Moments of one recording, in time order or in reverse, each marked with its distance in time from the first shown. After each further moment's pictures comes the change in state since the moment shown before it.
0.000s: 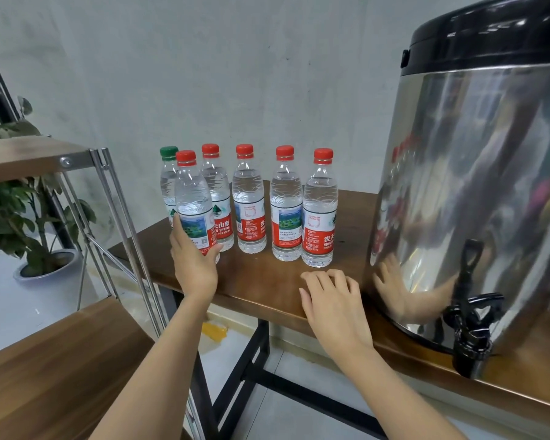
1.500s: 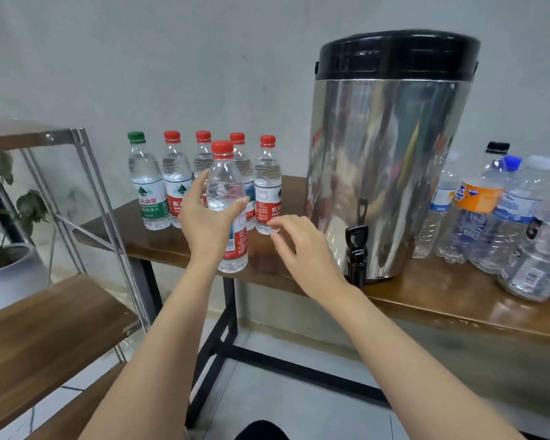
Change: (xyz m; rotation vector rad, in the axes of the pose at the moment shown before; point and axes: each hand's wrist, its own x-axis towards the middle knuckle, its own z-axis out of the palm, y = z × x) left_hand -0.110 0.147 -0.062 -0.449 -0.159 0.070; right_hand -0.023 0.025 -0.133 0.680 0.090 -0.060
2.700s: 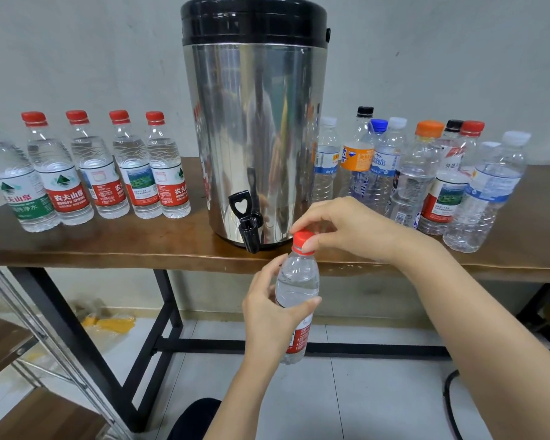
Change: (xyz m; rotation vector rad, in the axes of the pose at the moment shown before) left_hand -0.248 0.037 0.083 -0.283 -0.632 -0.207; right_hand -0.060 0.026 -0.208 -0.099 -0.559 0.356
